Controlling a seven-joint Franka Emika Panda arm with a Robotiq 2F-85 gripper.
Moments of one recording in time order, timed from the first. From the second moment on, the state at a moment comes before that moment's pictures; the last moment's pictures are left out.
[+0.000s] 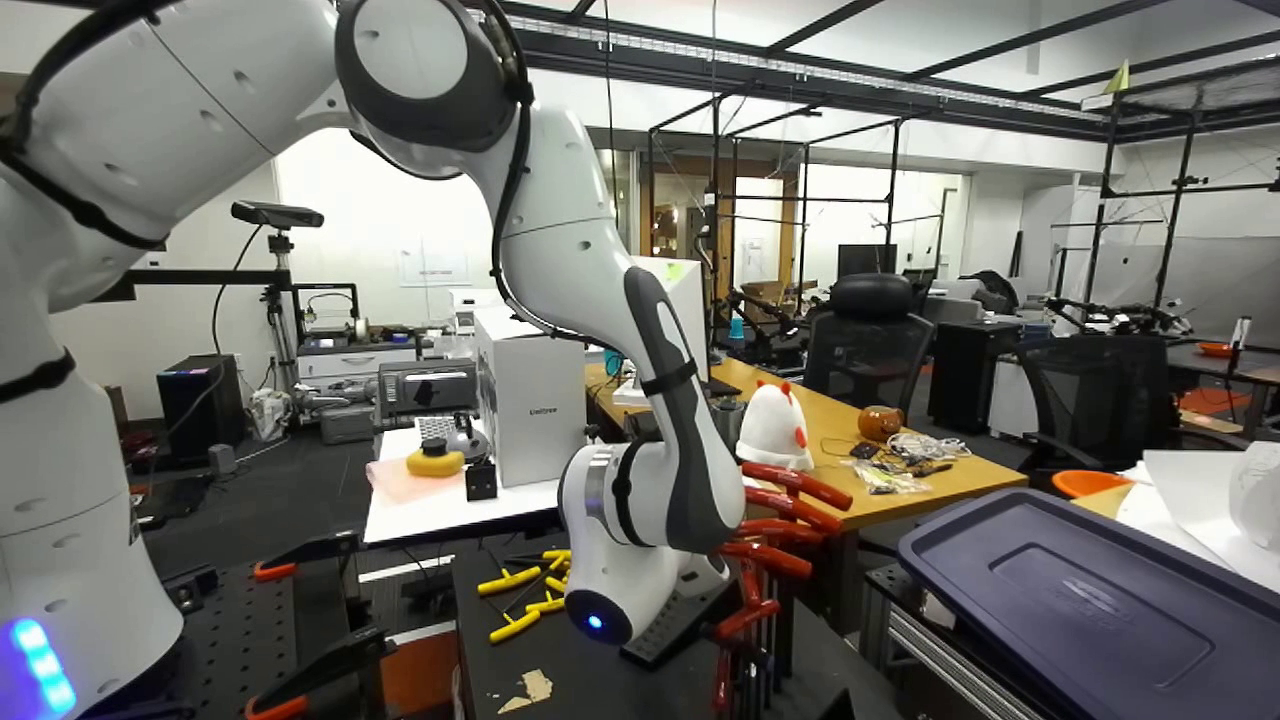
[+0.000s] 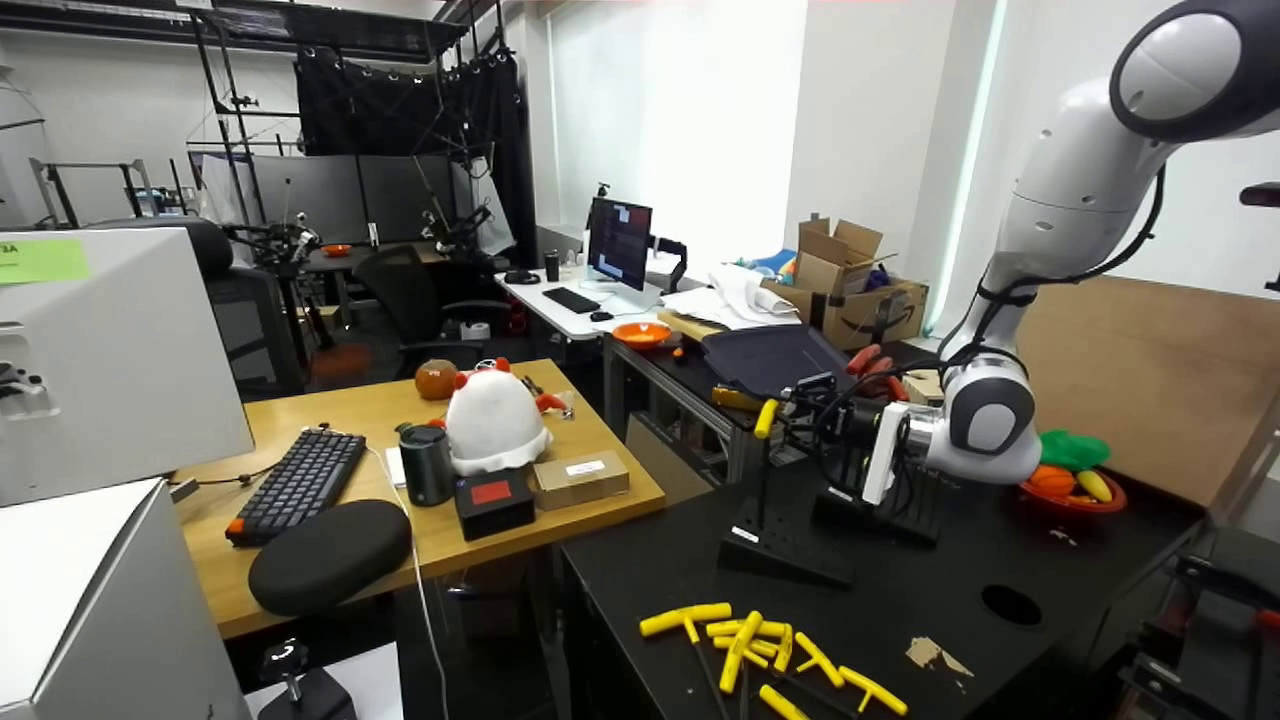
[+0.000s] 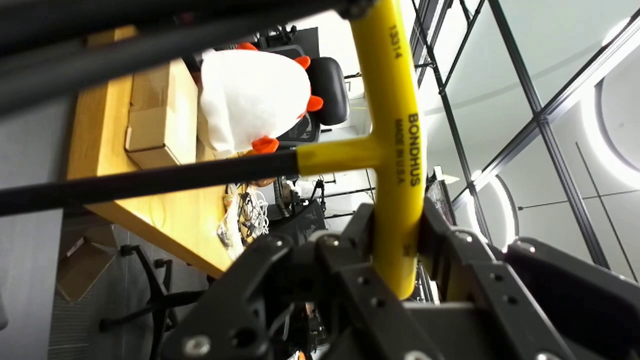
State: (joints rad) arm -0.22 0.93 -0.13 -2.02 2.36 1.58 -1.26
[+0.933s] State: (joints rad) arm -0.20 0.93 -0.13 -2.02 2.36 1.58 -1.25
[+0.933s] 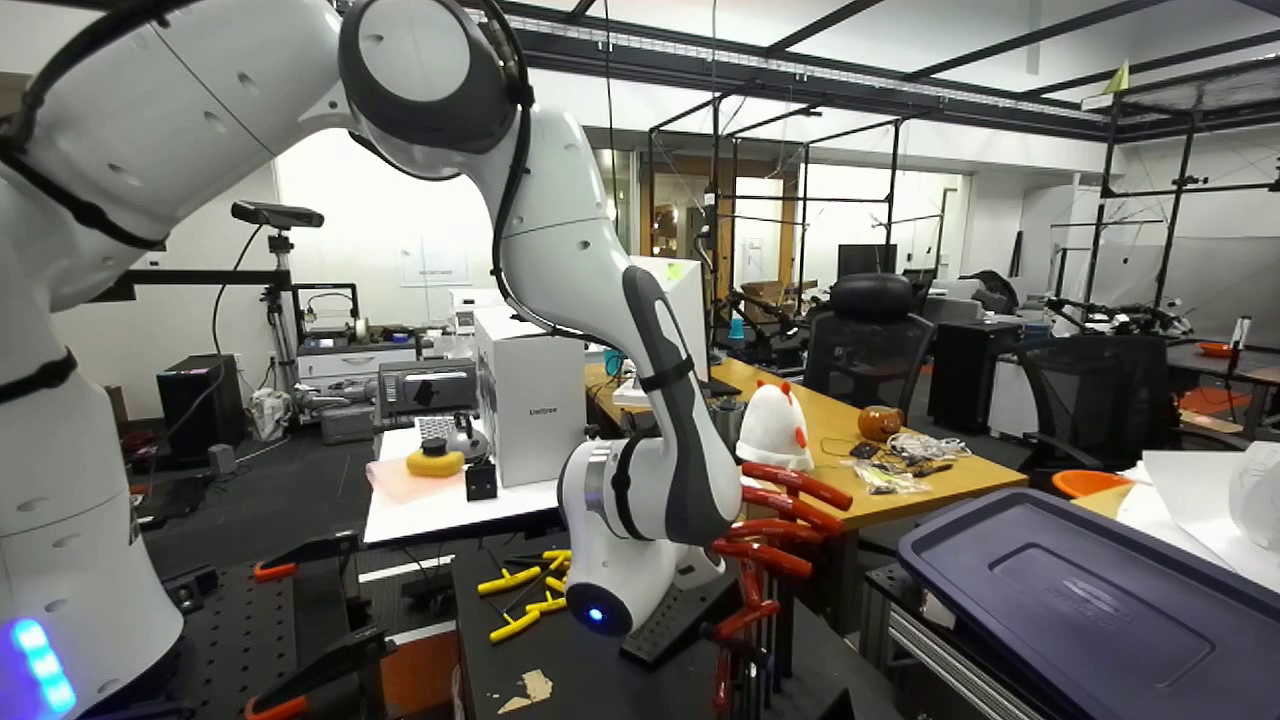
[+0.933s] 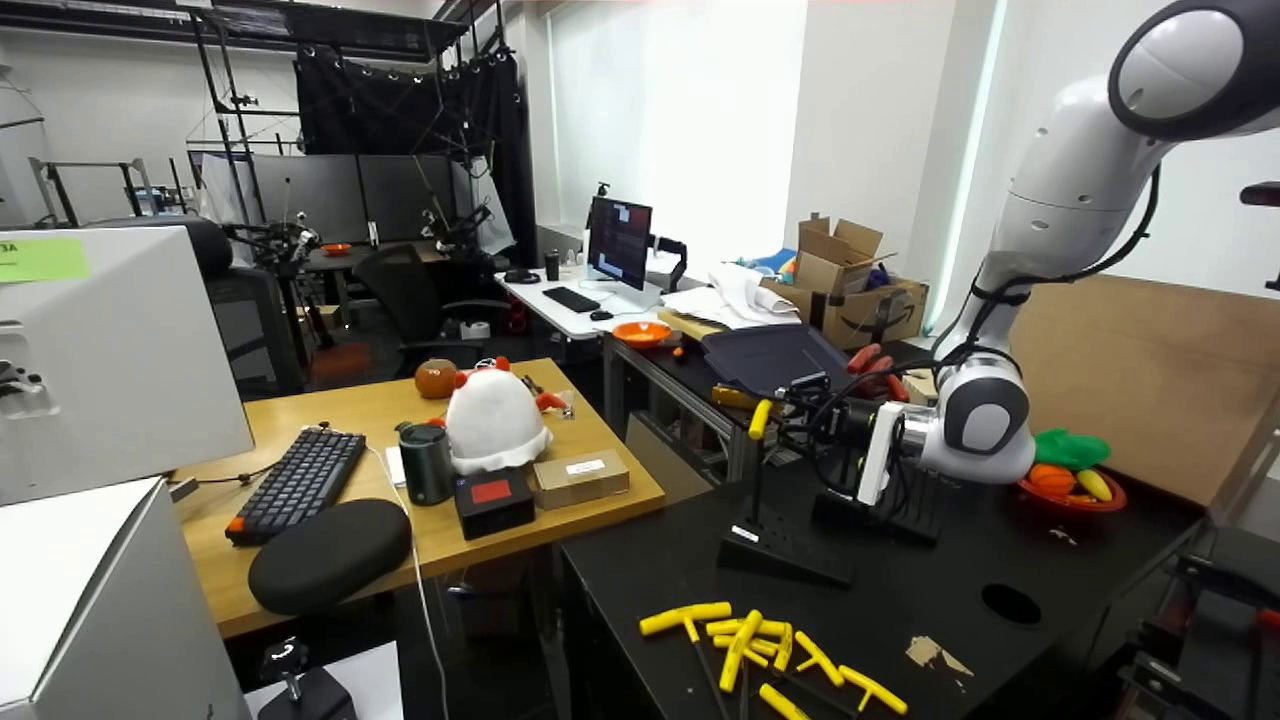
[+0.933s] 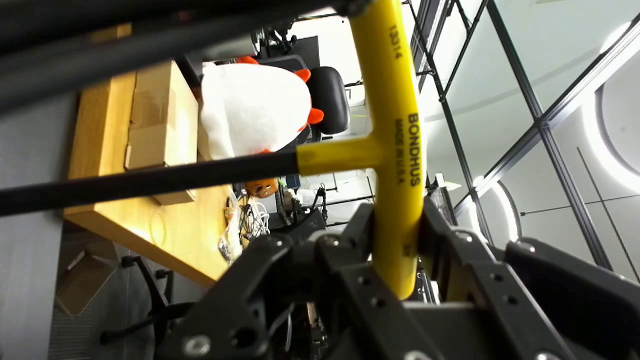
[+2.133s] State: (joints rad) arm -0.20 0.93 -0.13 -1.99 2.37 1.58 -1.25
